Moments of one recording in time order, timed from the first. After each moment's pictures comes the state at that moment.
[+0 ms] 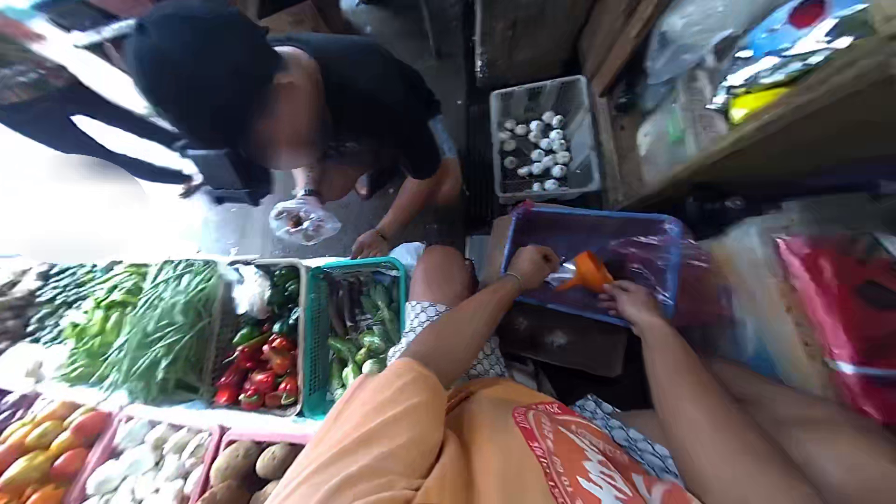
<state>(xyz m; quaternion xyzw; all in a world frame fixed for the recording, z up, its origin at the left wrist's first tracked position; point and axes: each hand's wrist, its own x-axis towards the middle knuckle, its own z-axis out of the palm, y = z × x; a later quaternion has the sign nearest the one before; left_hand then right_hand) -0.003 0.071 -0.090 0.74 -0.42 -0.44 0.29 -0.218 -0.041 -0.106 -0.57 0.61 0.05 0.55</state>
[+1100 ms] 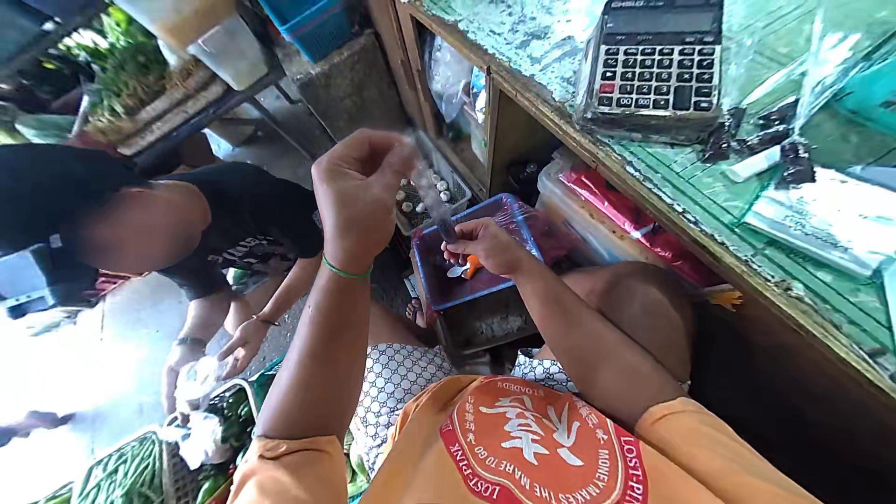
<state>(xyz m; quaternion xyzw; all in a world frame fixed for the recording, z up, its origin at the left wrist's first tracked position) -0.044 0.065 0.242 0.54 -0.58 -0.13 0.59 -0.209 -0.013 0.065 -0.60 0.20 -0.22 0.74</state>
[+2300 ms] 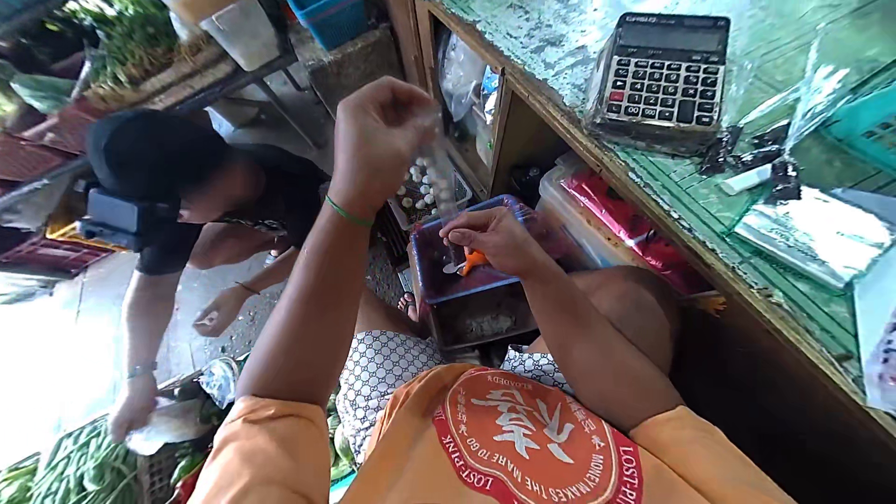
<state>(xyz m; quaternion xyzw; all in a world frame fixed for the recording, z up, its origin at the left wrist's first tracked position) -0.029 0.047 0.261 0.57 -0.60 -0.18 0.53 -0.225 0.007 0.119 -0.67 0.16 -0.28 0.67</state>
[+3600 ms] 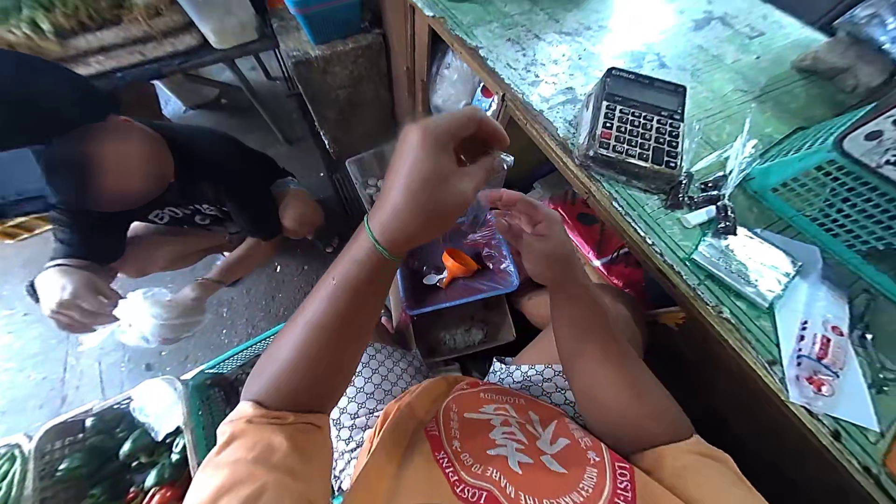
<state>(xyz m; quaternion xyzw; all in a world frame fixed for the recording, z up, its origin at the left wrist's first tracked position) -0.042 0.075 0.270 0.50 -0.69 -0.15 0.51 -0.242 0.005 0.160 -0.77 0.23 -0.36 0.48</state>
